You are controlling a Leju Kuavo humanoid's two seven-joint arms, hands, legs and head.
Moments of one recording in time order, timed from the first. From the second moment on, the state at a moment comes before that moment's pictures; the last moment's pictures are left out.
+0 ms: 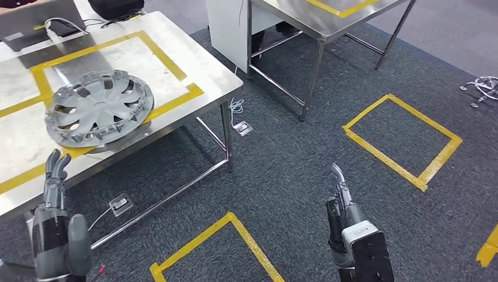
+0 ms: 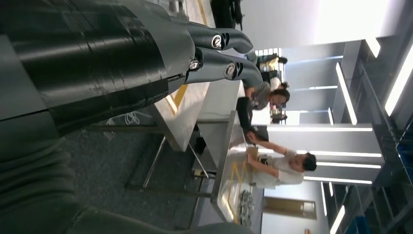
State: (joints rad) left arm 0.17 0.14 -0.48 -2.20 -0.18 0.44 -0.20; right arm 0.13 -0.17 0.55 -2.22 0.33 -0.48 0.01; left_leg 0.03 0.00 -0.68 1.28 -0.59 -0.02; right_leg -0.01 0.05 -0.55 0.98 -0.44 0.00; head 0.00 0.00
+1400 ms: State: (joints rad) left arm 0.17 0.15 -0.49 -2.16 -0.02 0.42 -0.25; right arm 0.19 -0.17 0.49 -2.23 0.29 -0.49 -0.04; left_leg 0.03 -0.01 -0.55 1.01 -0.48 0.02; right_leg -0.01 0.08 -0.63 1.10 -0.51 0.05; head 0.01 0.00
